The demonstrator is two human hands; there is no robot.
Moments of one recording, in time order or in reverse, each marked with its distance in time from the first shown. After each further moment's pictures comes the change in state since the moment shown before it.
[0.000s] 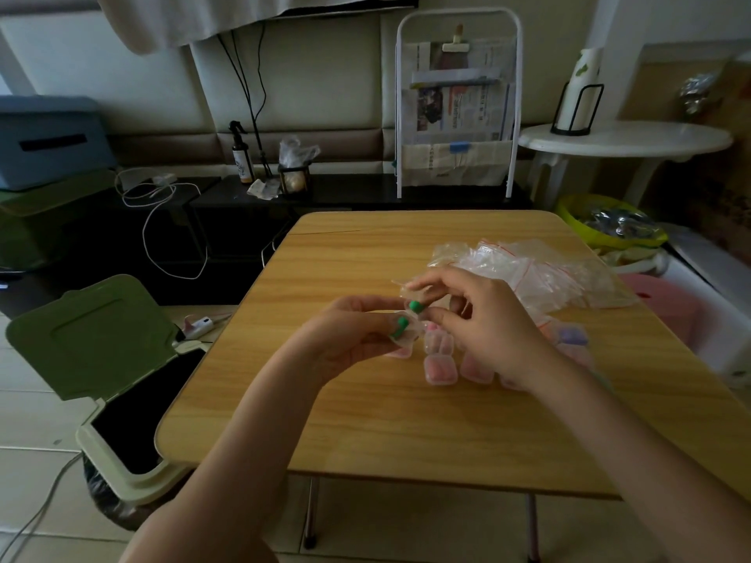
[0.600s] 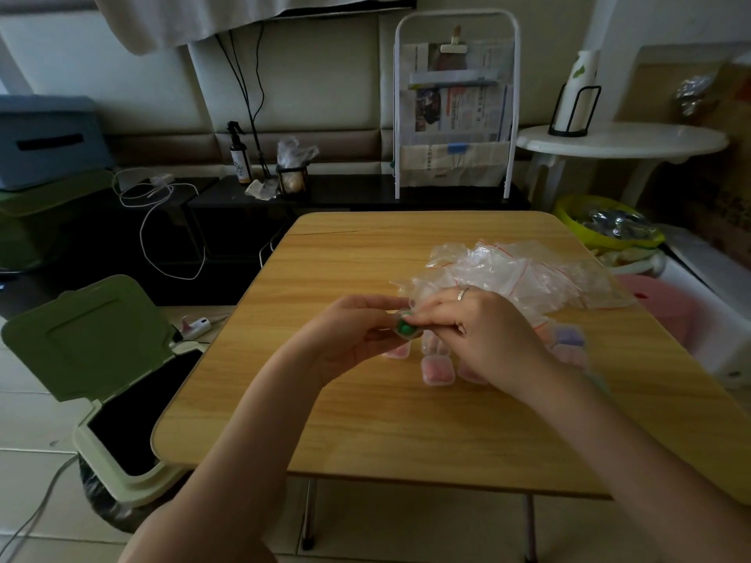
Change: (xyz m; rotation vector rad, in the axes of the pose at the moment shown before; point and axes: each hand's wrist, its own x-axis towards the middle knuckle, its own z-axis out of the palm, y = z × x) left_hand 0.005 -0.001 0.004 -0.021 -0.038 0.027; right_hand -0.005 0.006 0.004 -0.252 -0.029 -0.194
